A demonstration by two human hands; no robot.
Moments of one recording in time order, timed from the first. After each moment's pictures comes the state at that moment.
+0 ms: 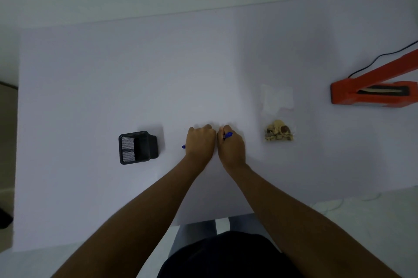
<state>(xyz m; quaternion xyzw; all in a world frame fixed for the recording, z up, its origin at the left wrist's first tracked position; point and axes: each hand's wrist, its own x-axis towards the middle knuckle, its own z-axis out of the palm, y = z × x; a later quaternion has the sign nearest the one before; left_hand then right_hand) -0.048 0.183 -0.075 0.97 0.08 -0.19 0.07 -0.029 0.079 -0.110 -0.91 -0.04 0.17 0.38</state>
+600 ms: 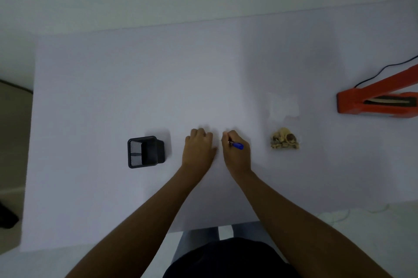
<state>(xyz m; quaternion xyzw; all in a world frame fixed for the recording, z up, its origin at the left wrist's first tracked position) -0.069 0.202 -0.065 0.97 0.14 -0.15 0.13 -0.030 0.082 -0.095 -0.86 -0.05 0.14 0.49</state>
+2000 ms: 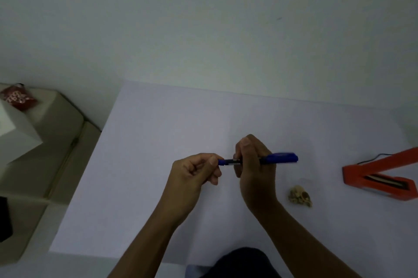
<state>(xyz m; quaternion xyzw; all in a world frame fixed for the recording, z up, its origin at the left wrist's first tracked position) -0.190 0.279 0.203 0.62 0.27 0.11 0.73 -0.093 0.177 0.198 -0.68 -0.24 0.10 0.69</state>
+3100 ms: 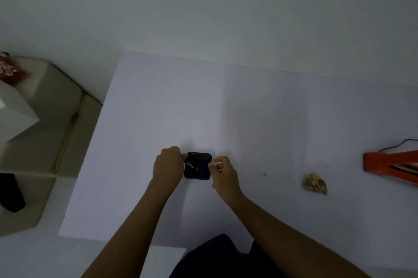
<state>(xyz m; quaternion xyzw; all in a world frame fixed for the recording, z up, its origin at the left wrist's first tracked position) -0.173 0.384 0.014 0.88 0.39 -0.17 0.21 -0.106 0.224 -0.021 -0.82 -0.04 0.36 0.45</state>
